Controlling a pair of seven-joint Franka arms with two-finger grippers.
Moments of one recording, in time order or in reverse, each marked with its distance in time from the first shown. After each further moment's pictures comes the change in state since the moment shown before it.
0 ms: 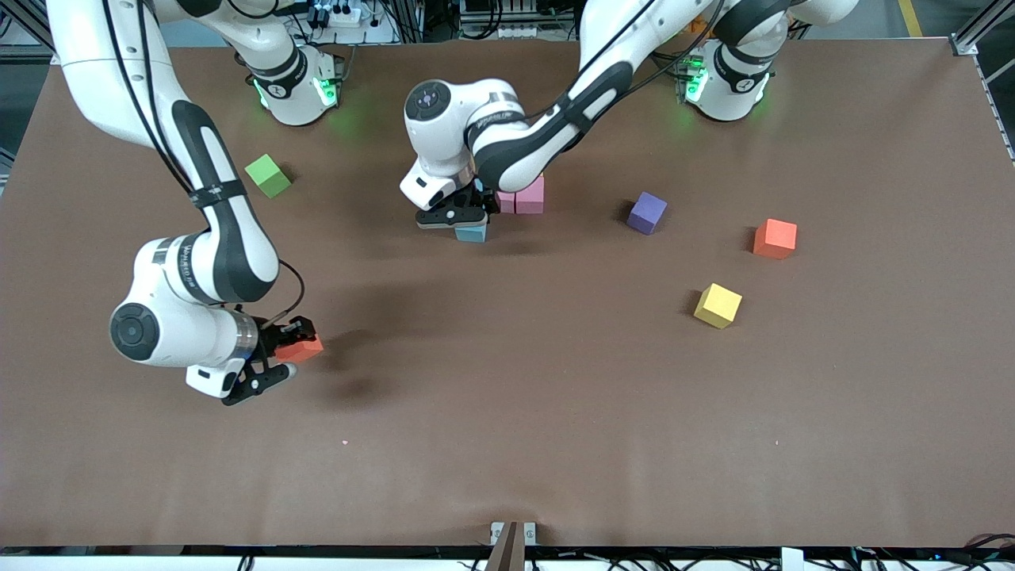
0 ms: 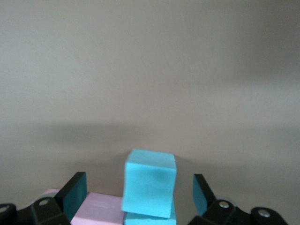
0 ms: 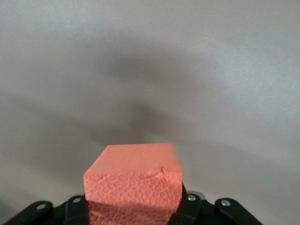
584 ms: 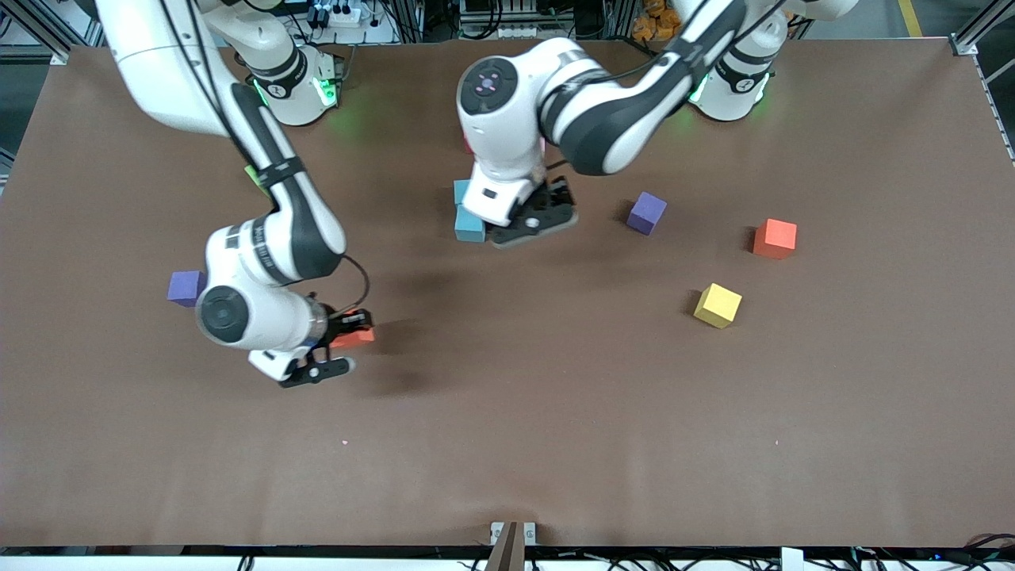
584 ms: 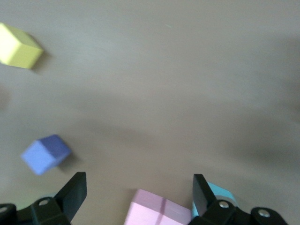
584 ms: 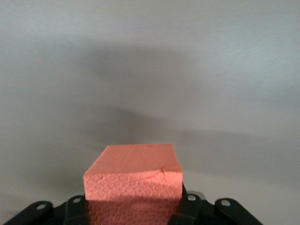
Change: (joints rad) left arm 0.216 -0.221 0.001 -0.002 -0.094 -0.323 0.030; right arm 0.173 -0.001 0.005 0.002 0.002 0.012 0.377
